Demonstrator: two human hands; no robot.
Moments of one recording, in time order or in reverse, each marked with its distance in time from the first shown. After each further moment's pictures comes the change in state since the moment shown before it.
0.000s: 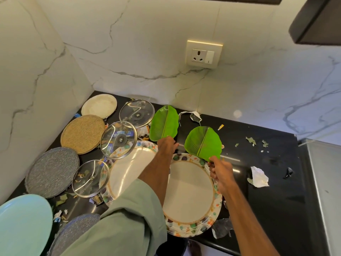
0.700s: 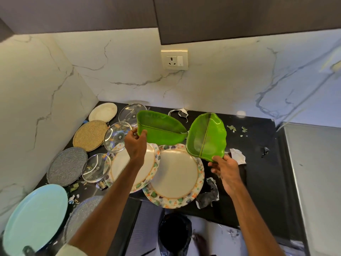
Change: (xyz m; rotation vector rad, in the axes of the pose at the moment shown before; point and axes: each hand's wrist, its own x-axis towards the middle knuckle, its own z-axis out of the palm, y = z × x) left_hand -0.196 0.003 -0.059 0.270 0.326 0.762; right_hand -0.071 0.018 -0.123 0.213 -0.145 -0.163
